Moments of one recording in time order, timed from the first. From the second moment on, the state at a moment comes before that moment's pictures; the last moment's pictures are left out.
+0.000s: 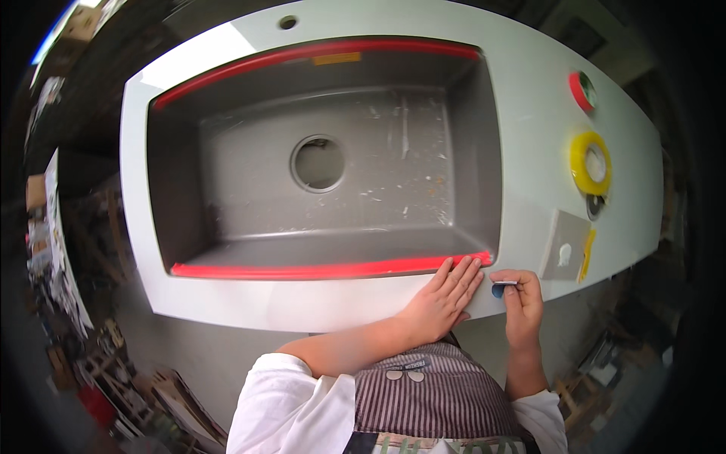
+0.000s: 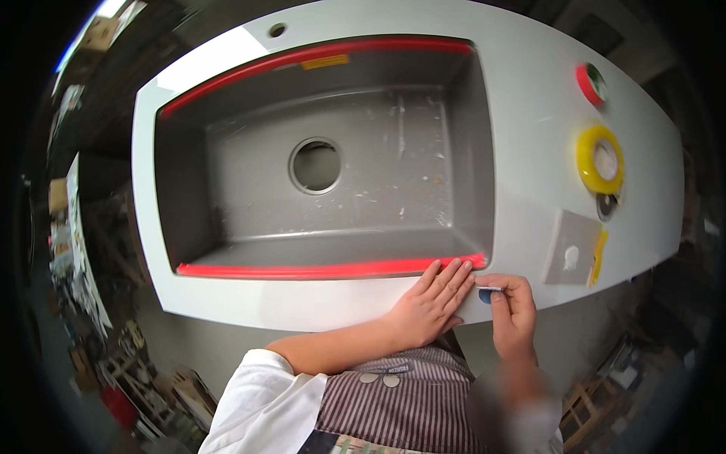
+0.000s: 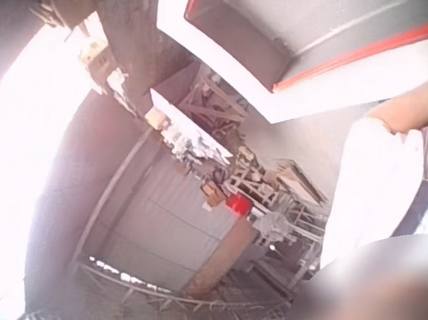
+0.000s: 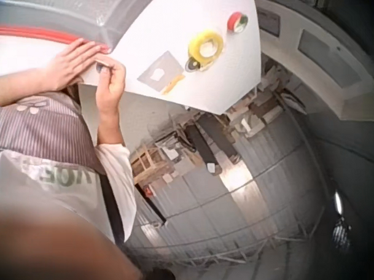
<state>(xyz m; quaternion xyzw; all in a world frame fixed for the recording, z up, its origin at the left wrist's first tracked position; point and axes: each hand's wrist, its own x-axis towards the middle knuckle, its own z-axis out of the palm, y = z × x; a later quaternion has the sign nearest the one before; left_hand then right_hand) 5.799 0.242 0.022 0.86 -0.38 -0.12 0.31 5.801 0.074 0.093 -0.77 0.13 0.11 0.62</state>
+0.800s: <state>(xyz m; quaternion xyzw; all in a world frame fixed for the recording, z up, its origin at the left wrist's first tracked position) 5.711 0.506 -0.007 0.95 0.31 0.05 0.04 5.919 0.150 0.037 -0.72 -0.31 0.52 0.35</state>
